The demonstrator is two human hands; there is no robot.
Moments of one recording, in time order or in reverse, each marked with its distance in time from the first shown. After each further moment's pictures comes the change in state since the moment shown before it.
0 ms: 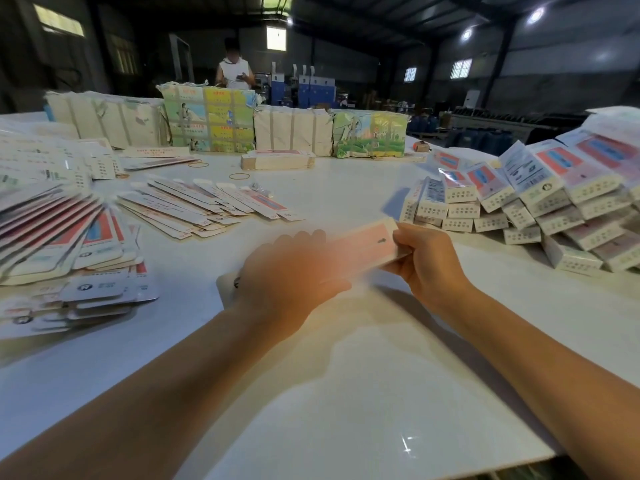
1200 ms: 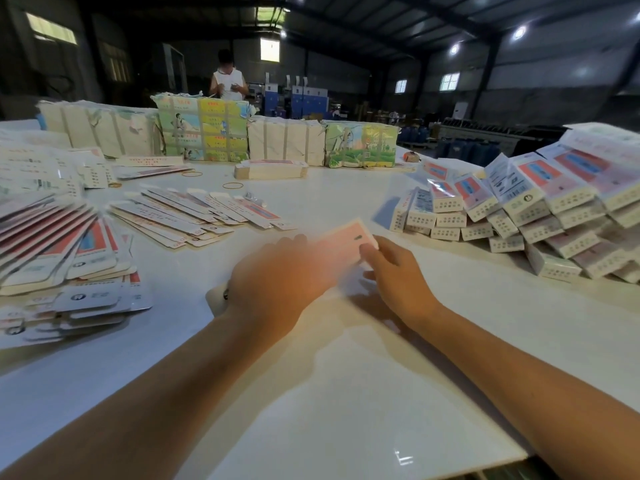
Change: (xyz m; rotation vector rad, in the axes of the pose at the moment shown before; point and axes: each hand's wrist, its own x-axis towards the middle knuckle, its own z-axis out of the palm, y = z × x) left_hand 0.005 -0.005 0.016 0.036 -0.077 -0.083; right_hand -0.008 0.020 0.004 -0.458 -0.040 -0.209
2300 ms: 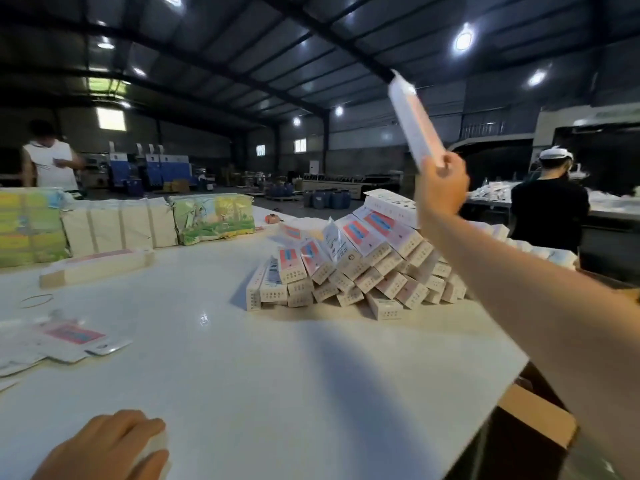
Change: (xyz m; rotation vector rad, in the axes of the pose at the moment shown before) left_hand 0.016 -0.007 0.066 -0.396 0.221 0.417; right_hand 0.100 -0.101 -0.299 -0.145 1.207 -0.241
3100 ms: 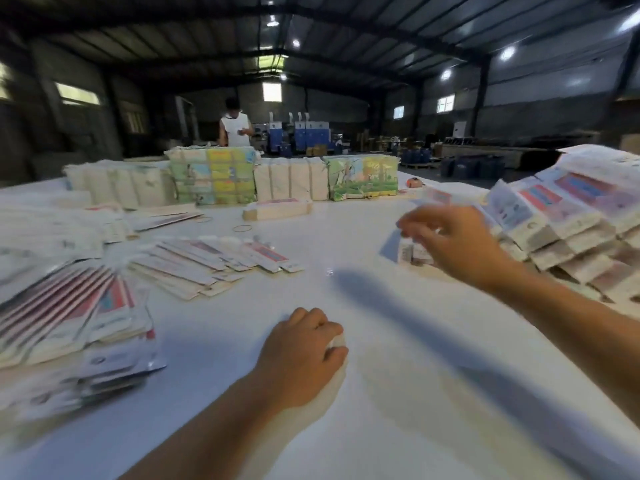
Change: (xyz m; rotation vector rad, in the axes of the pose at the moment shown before) left_hand -0.002 0.030 -0.035 -0.029 -0.361 -0.361; right_hand -0.233 -0.038 0.028 -0.194 -1.109 -0.453
